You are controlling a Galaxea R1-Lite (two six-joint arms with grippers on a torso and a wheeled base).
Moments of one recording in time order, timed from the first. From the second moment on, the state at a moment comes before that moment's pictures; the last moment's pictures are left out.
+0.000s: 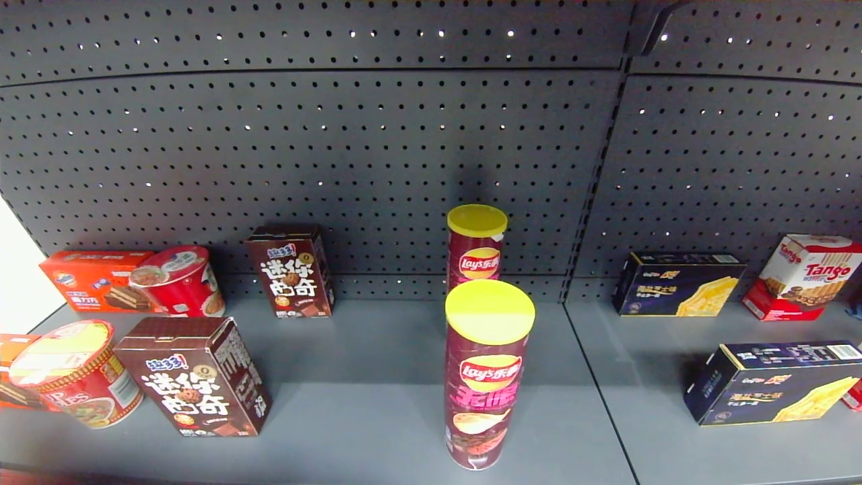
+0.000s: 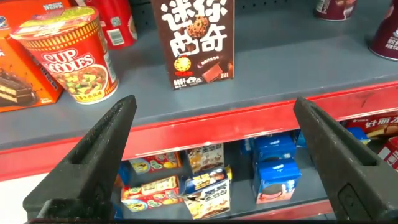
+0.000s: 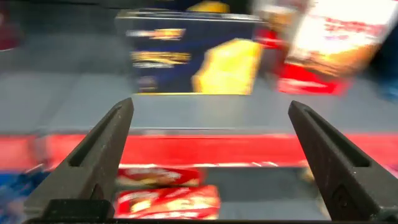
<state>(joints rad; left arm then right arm) 0.00 0.01 -0.05 0.06 -0.15 0.08 0.00 0.00 -0.01 -0.04 -0.10 -0.07</state>
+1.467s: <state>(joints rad) 0.00 0.01 -0.01 0.00 -0.02 0.06 0.00 0.00 0.00 0.00 0.03 -0.01</state>
